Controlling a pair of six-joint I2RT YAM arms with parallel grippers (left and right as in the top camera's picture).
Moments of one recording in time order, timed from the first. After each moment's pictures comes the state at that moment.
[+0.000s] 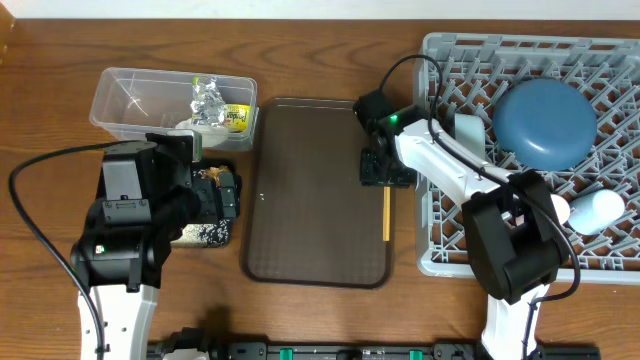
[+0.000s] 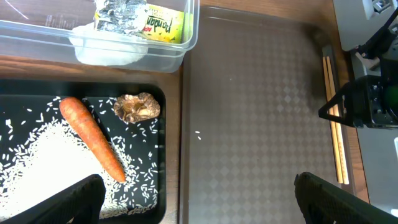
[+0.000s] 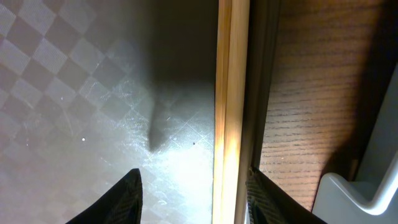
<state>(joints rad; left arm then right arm) 0.04 0.99 1.01 -0.91 0.25 -0.07 0.50 2.05 1.46 -0.91 0.01 0.59</state>
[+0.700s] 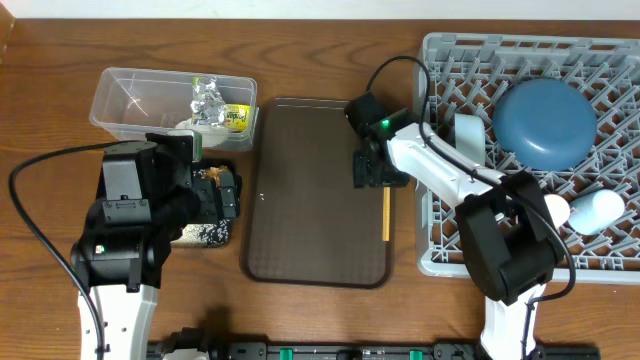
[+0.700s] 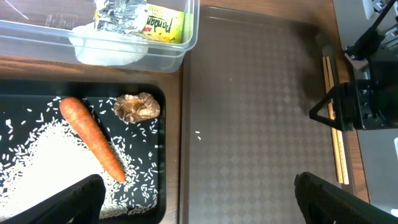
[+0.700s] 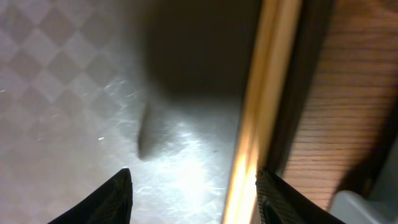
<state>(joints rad) 0.04 0.99 1.01 -0.91 0.25 -0.07 0.53 2.05 1.46 -0.88 0.04 0.53</state>
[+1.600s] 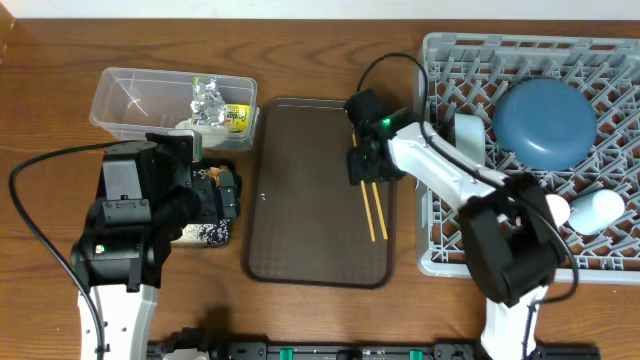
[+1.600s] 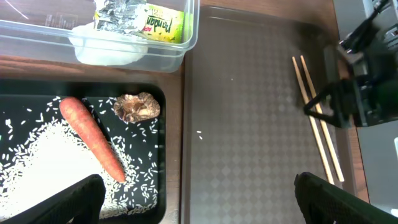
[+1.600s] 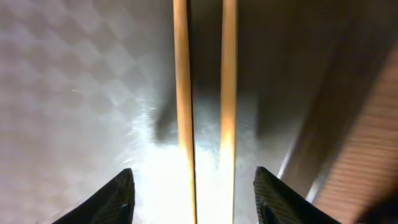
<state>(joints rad) 0.04 0.99 1.01 -0.91 0.25 -0.07 0.53 2.03 1.46 -0.82 -0.03 0.41</state>
